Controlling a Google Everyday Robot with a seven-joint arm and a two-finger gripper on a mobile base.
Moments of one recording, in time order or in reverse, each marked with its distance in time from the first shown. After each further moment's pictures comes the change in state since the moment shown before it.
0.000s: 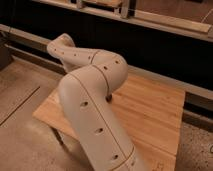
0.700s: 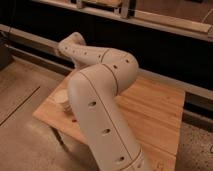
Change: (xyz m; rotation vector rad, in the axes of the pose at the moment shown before) arm -0.024 -0.057 0.017 0.053 0.028 0.133
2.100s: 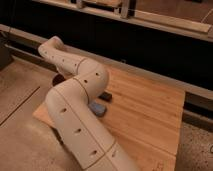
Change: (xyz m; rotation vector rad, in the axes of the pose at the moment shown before) arm 0.044 0.126 -0.012 -0.002 -0.032 -0.385
